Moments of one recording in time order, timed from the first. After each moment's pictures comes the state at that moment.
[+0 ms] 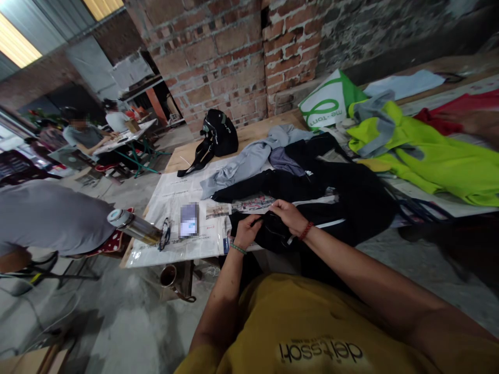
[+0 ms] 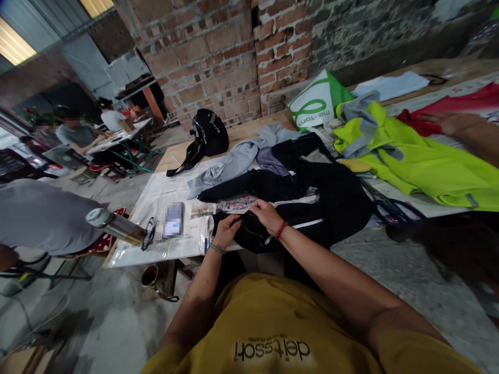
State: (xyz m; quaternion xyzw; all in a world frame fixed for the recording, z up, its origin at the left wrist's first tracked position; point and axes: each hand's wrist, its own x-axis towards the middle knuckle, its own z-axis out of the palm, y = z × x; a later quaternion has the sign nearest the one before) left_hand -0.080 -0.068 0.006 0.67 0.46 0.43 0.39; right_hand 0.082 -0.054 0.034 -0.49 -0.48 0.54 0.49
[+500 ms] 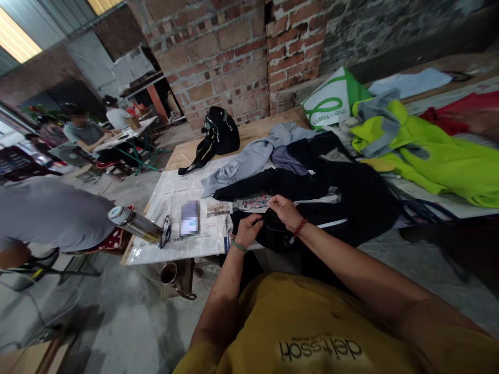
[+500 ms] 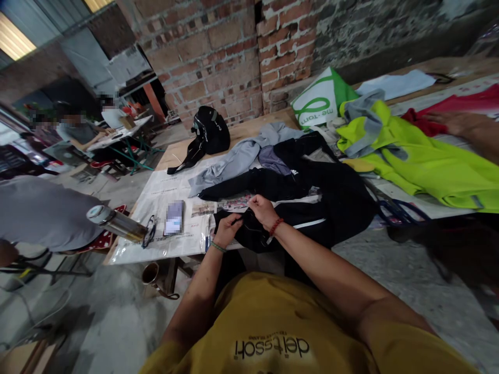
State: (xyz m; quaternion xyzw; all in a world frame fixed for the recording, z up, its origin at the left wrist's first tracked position) left_hand -0.081 -0.067 0.007 0.67 0.45 0.43 0.41; right_hand 0.067 -0.038 0.026 -0.51 -0.49 0.48 0.52
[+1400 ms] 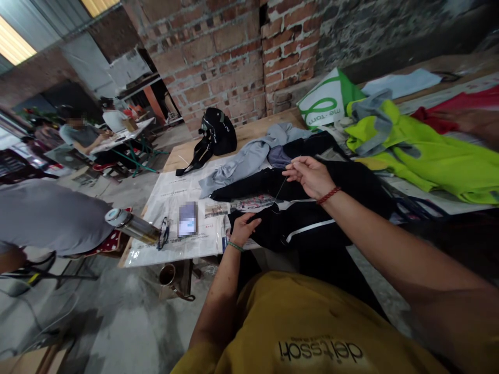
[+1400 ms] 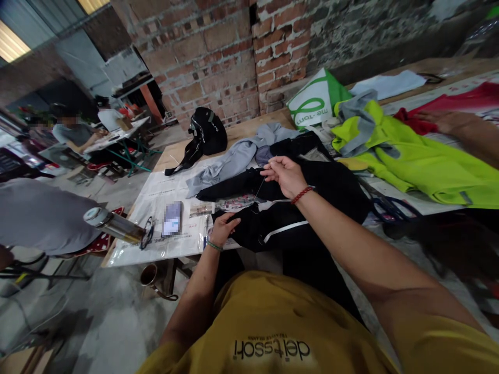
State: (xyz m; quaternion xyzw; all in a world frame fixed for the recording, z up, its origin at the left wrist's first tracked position) left_hand -0.082 -0.068 0.014 0.56 0.51 0.42 0.49; right_hand 0.146 0.000 0.104 -0.39 -0.42 0.50 0.64
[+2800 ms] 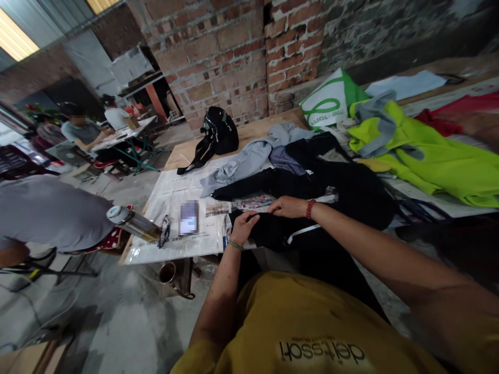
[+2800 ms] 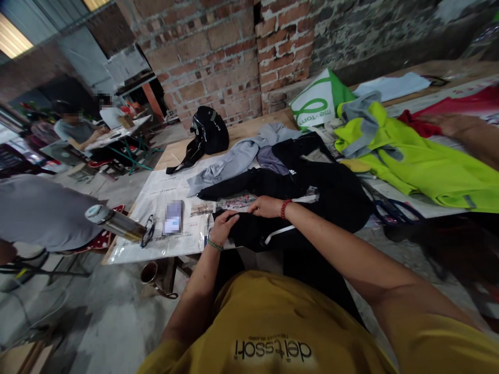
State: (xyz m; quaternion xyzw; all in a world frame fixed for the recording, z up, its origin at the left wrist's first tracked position) left_hand -0.085 -0.067 0.014 0.57 0.51 0.46 0.46; right_hand 0.119 -0.009 0.051 -0.36 -0.80 0.45 0.17
